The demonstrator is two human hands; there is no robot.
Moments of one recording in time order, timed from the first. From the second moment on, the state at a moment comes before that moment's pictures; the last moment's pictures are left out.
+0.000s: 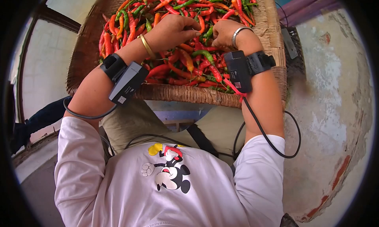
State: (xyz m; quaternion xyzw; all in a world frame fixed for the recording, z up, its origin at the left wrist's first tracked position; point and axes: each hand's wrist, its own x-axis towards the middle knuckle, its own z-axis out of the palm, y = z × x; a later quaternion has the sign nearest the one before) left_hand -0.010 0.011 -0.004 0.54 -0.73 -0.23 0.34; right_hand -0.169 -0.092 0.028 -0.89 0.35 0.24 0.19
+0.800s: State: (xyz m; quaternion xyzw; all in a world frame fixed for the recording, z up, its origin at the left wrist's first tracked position) left_hand -0.005 0.009 0.009 0.53 -0.76 -0.20 0.31; right_hand -0.183 -0.096 0.052 -0.78 0.28 0.04 0.56
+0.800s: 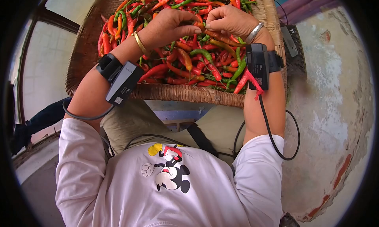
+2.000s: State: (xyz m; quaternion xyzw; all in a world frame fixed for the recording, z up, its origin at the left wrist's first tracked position) left_hand -0.006 0.009 0.006 0.54 -0.53 -0.42 0.50; right_hand -0.171 -0.090 0.025 -0.94 0.27 0.09 0.19
